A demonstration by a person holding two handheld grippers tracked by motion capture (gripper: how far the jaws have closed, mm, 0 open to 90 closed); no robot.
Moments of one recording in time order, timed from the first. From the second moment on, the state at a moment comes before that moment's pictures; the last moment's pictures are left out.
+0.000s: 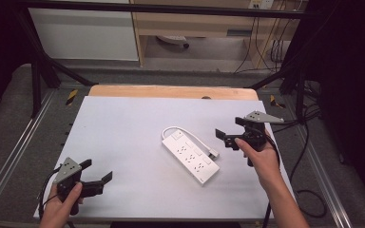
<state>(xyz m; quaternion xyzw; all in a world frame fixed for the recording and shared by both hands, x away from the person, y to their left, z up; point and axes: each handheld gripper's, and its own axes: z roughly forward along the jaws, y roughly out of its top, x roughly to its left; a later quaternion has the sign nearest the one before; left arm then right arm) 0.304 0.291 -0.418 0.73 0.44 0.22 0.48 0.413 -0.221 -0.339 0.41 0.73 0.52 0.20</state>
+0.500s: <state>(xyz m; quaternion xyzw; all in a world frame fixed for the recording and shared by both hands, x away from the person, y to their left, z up) 0.304 0.291 -0.419 0.73 0.44 0.22 0.48 0.419 -0.209 -0.344 0.40 0.73 0.51 0.20</state>
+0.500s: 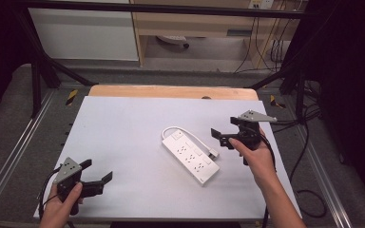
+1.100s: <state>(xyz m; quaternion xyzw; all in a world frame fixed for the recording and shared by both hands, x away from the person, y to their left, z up) 0.304 0.291 -0.419 0.73 0.44 0.22 0.48 0.432 -0.188 -0.350 0.39 0.74 0.51 0.18</state>
